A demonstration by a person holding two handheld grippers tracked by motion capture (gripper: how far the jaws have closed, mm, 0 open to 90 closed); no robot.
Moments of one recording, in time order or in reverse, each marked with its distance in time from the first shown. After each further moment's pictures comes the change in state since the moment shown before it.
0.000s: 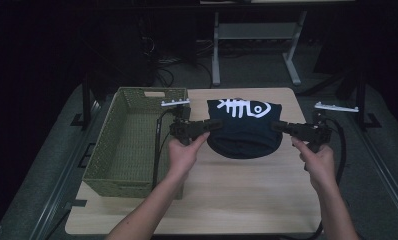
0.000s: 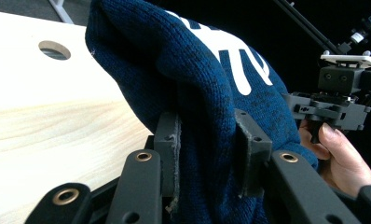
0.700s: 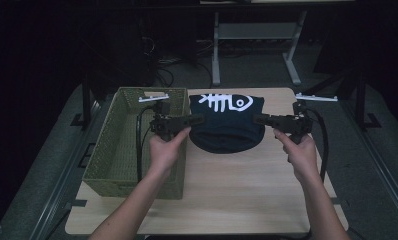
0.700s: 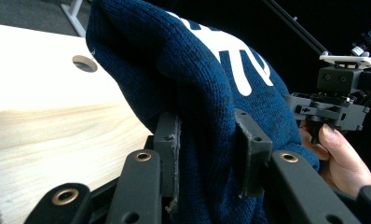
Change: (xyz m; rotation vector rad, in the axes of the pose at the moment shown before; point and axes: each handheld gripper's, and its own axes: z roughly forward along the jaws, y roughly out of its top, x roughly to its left) left arm 0.017 0.014 -0.044 -0.038 0.026 -0.017; right arm 0.022 0.018 0.040 0.020 0.045 -0.022
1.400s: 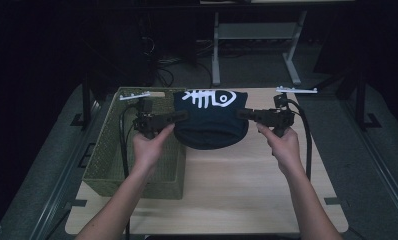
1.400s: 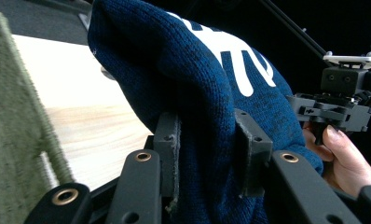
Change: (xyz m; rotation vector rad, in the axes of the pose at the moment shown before) left arm 0.018 0.009 -0.035 -0.029 0.043 -0.010; right arm 0.016 0.014 0.039 0.029 0.033 -0.016
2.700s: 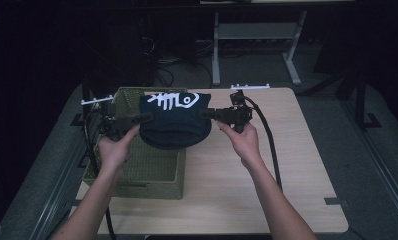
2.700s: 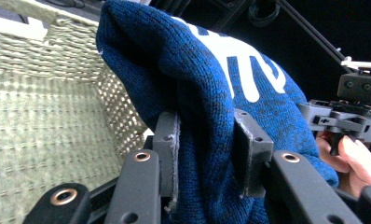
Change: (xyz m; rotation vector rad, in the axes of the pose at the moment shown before) left arm 0.053 0.003 -0.069 -0.049 0.114 -0.059; right arm 0.026 0.004 0.094 0.072 0.054 -0.010
